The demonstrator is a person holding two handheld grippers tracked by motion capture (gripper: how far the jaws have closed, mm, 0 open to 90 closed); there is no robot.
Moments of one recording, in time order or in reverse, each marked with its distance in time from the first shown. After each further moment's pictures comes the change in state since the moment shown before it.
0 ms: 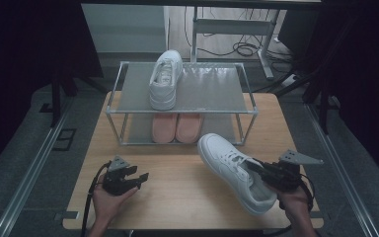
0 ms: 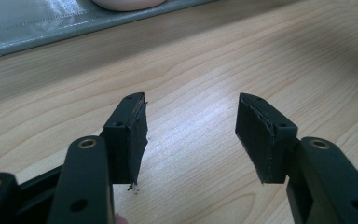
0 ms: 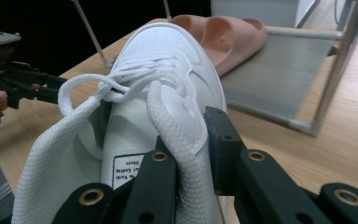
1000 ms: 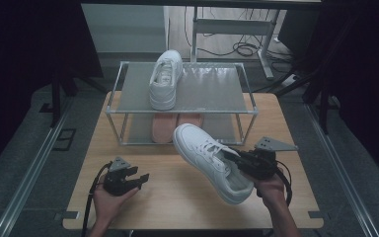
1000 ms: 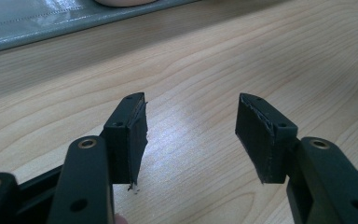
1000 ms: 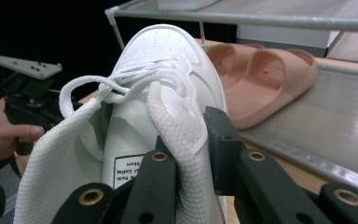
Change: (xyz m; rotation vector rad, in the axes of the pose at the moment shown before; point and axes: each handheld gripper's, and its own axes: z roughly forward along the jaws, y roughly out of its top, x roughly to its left) left arm 0.000 -0.001 0.003 0.006 -0.005 0.002; right arm 0.040 0.040 0.043 -0.038 0.083 -0.038
